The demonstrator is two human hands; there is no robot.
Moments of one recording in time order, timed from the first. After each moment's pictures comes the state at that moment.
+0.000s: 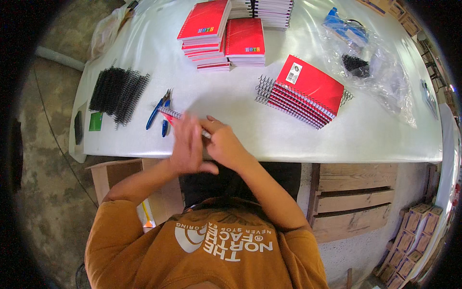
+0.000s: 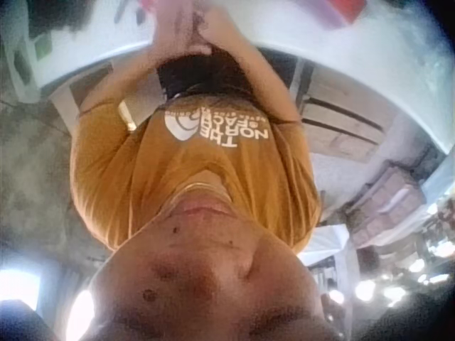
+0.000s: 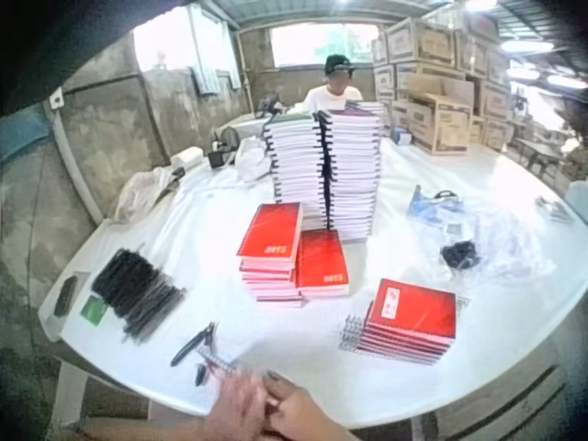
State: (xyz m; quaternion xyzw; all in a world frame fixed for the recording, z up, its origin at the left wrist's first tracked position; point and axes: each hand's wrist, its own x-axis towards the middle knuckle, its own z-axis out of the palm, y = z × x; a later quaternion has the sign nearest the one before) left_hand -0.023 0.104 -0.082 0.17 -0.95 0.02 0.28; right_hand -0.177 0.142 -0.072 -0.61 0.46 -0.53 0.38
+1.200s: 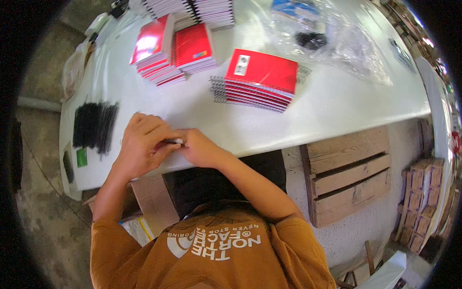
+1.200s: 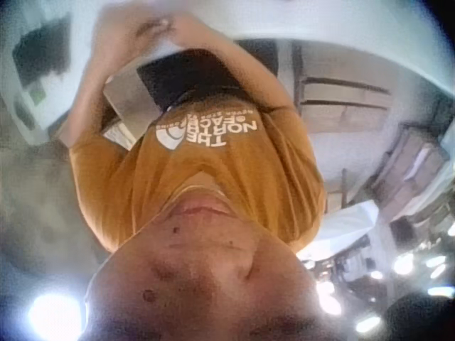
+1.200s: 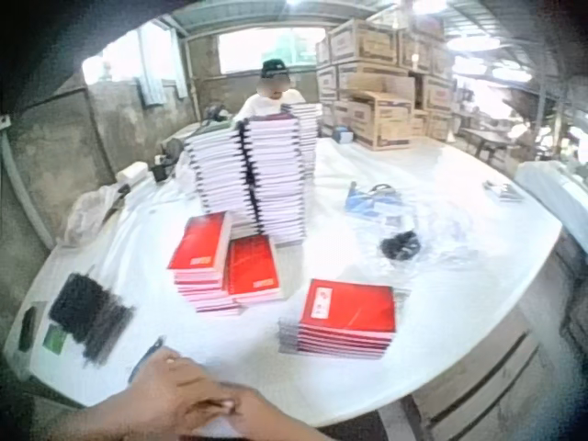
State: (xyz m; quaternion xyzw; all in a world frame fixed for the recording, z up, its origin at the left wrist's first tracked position) left_hand -0.069 0.071 0.048 0.15 -0.98 -0.13 0.05; right_hand -0.198 0.143 -0.069 -0.58 0.40 -0.53 0.47
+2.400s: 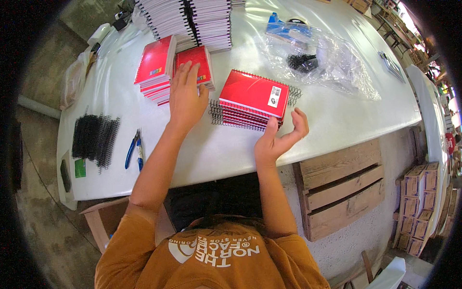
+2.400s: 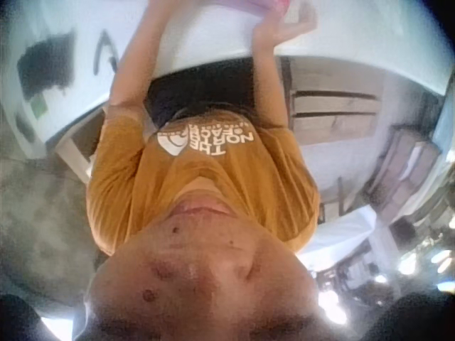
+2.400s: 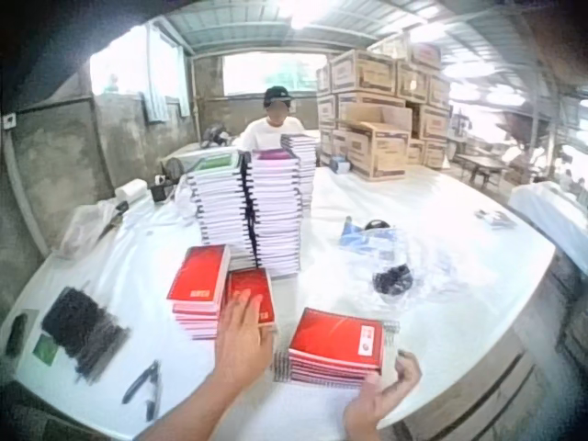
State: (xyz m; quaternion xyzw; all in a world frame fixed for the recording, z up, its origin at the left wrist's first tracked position) left_hand -0.207 0.013 -0.030 0.34 -0.84 0.06 0.41; right_hand -0.309 0.174 -0.064 -0.30 0.63 -0.68 -0.22
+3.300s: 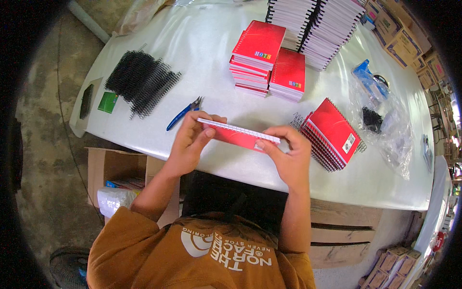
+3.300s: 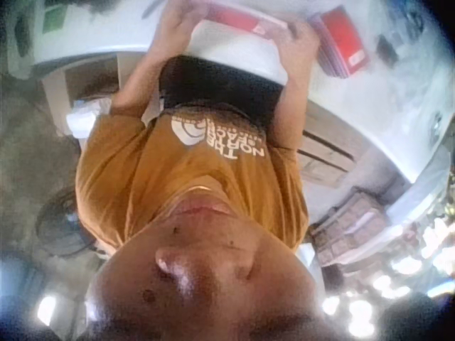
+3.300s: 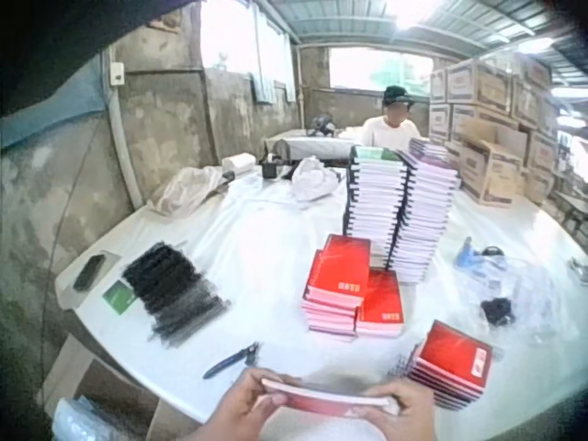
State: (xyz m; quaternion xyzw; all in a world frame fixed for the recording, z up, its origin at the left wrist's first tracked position) left_hand -0.027 0.084 -0.023 0.29 -0.58 -0.62 0.44; right_hand -0.242 0.138 -0.018 -0.59 0.50 -0.54 0.33
